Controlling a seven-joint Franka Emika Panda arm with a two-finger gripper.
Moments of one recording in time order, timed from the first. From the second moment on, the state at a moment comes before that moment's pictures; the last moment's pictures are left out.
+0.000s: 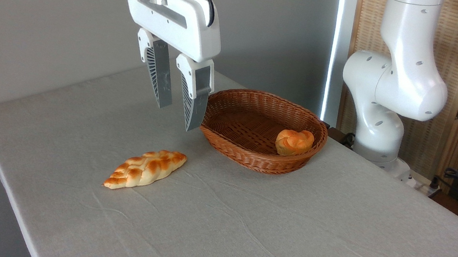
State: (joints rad) arm -0.03 -0.05 -0.02 -1.65 -0.04 1.61 0.70
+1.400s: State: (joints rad) arm -0.11 -0.60 -0.02 -2.27 -0.04 1.58 0.71
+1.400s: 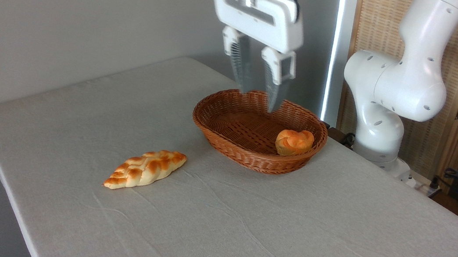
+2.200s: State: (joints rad) arm -0.18 -0.77 -0.02 -2.72 -0.02 1.82 0.98
